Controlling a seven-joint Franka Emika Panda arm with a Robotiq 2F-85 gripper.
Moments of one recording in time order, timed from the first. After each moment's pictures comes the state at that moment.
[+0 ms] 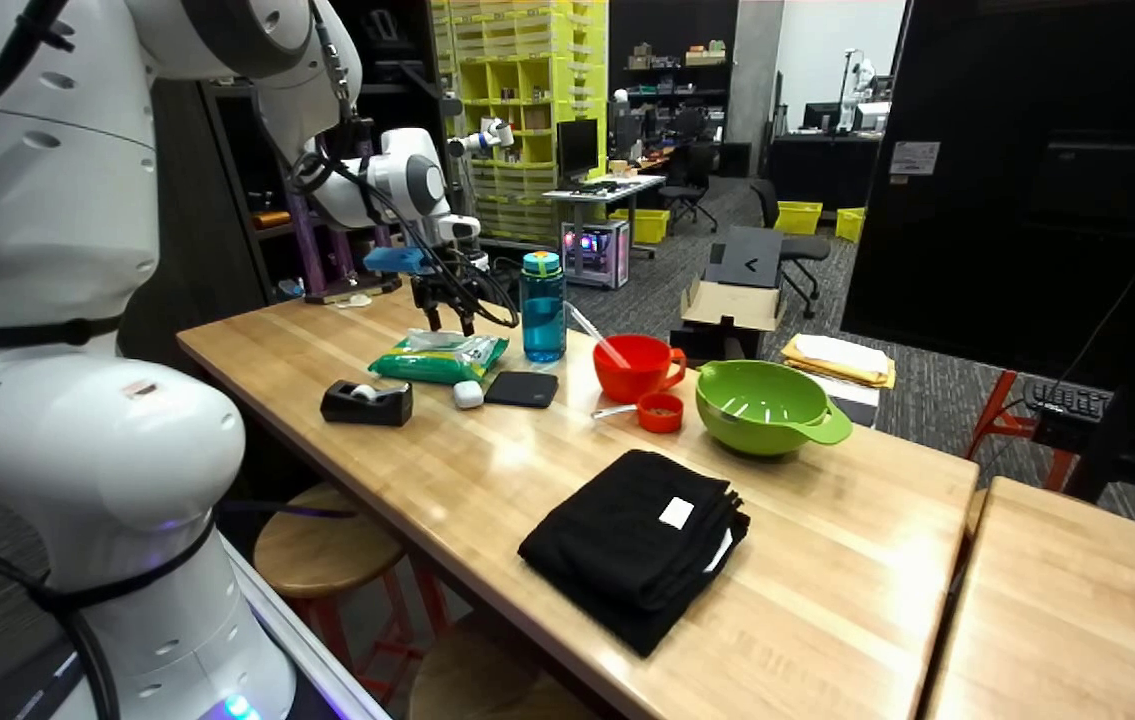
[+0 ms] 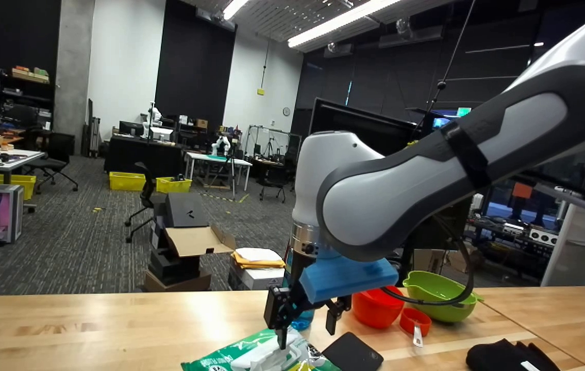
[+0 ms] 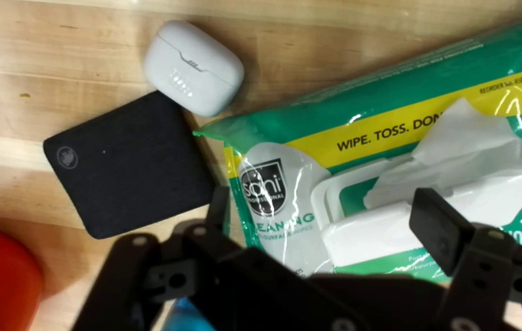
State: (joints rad) arm 0.32 0.33 0.13 -1.95 -0.23 2.26 0.60
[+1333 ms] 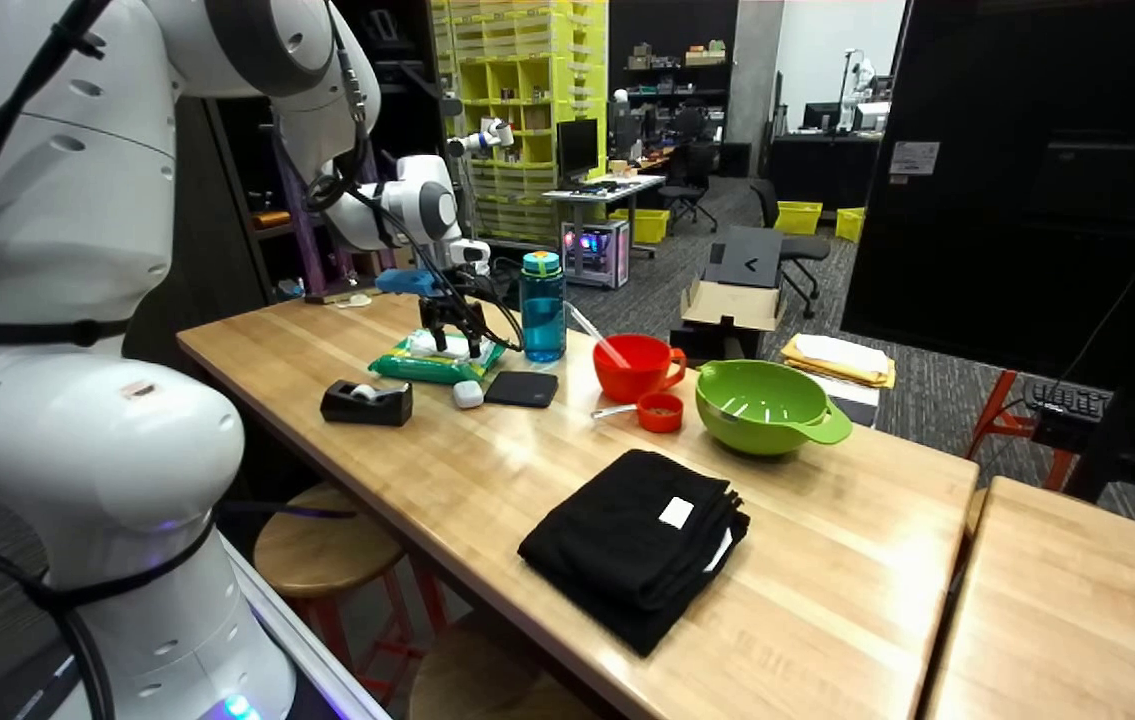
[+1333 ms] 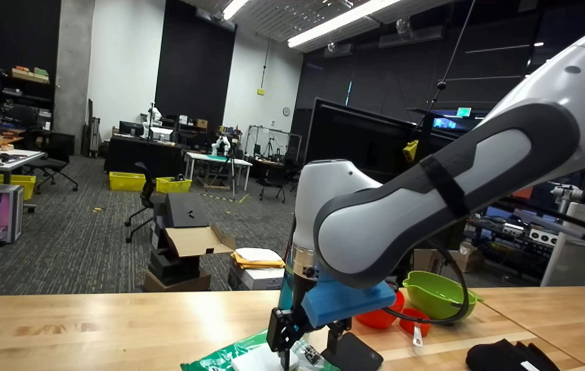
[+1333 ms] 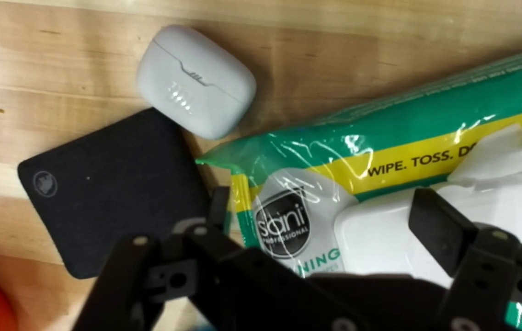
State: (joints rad) arm 0.31 0.40 0.12 -1.95 -0.21 2.30 0.56
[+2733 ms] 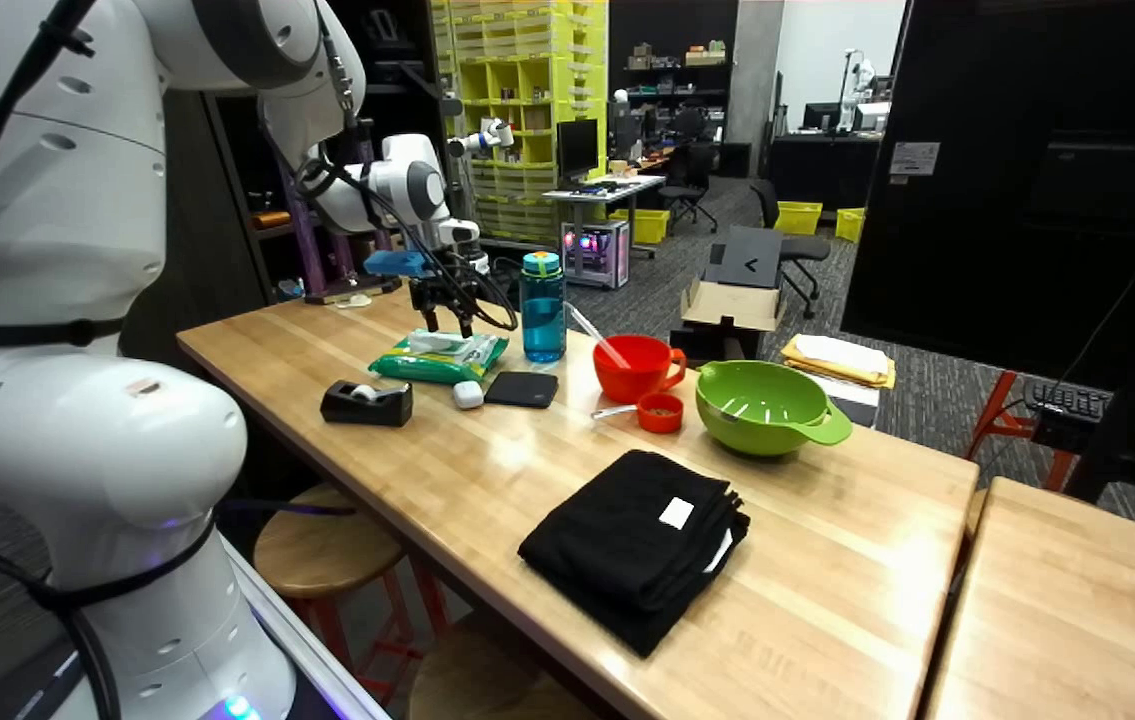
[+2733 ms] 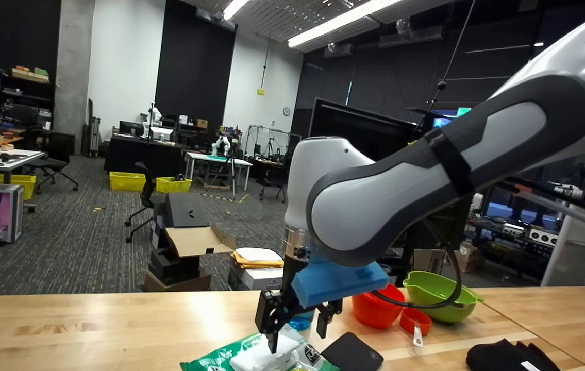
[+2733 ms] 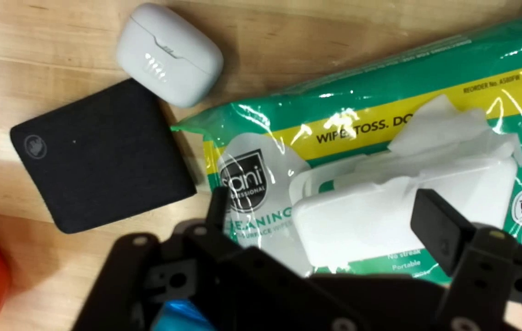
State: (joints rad) arm 0.34 0.37 0.12 -1.92 -0.21 2.27 0.57
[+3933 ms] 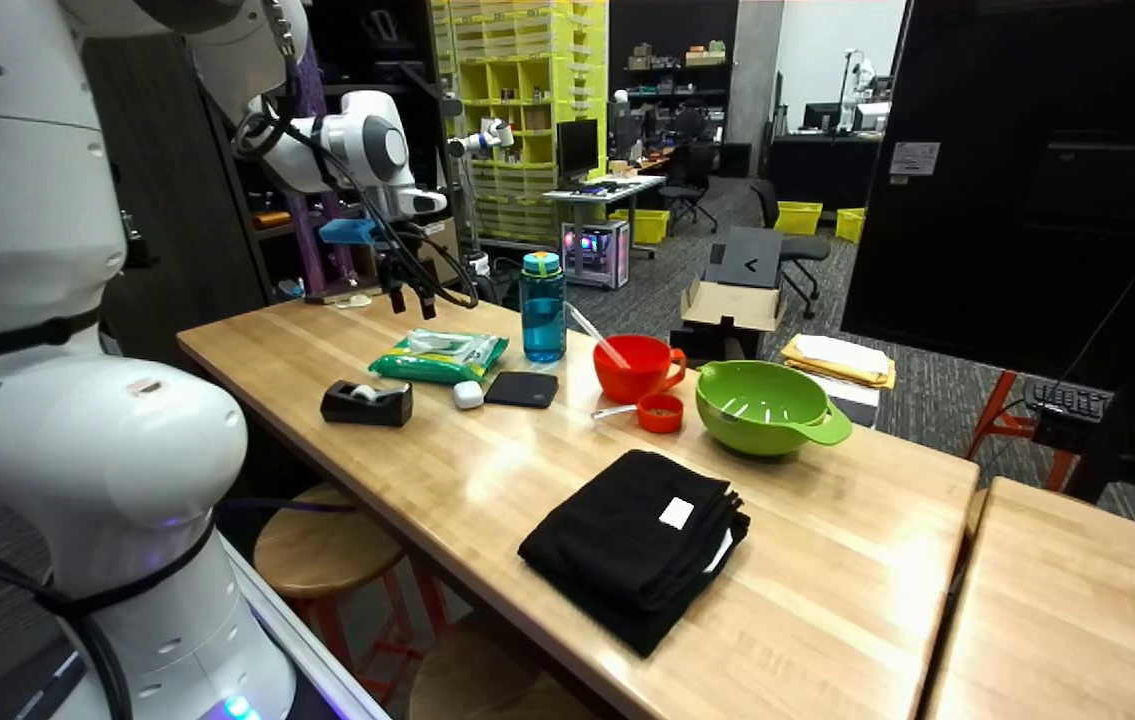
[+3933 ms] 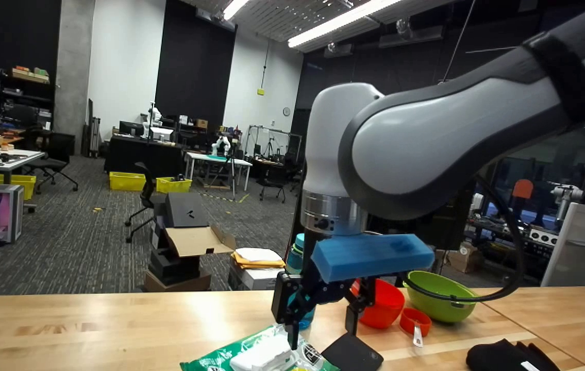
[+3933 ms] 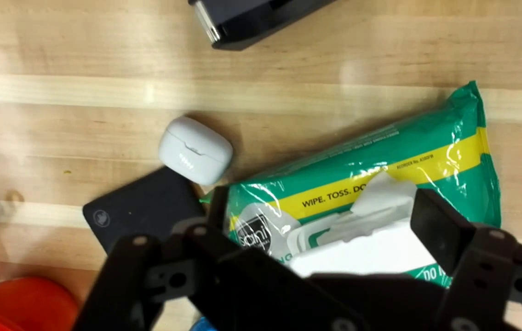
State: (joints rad) arm 0.36 0.15 0.17 -2.04 -0.15 2.12 0.68
